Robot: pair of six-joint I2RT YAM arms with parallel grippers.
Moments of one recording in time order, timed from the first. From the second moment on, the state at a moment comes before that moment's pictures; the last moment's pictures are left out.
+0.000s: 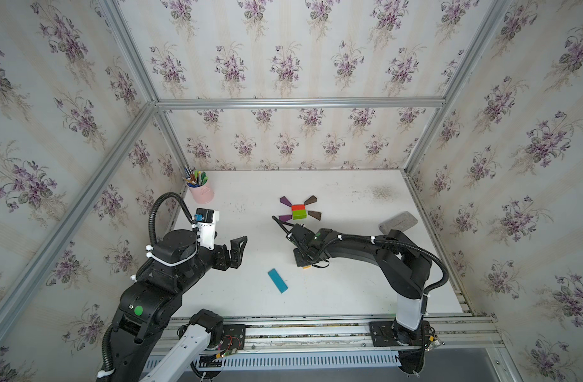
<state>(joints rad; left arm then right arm) -0.36 0.63 1.14 -1.00 0.01 -0.21 0.92 1.93 1.24 -0.59 0.12 0.62</state>
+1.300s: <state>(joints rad) -0.36 0.66 1.03 -1.00 0.10 -0.26 0.77 2.17 1.61 -0.67 0.11 0.56</state>
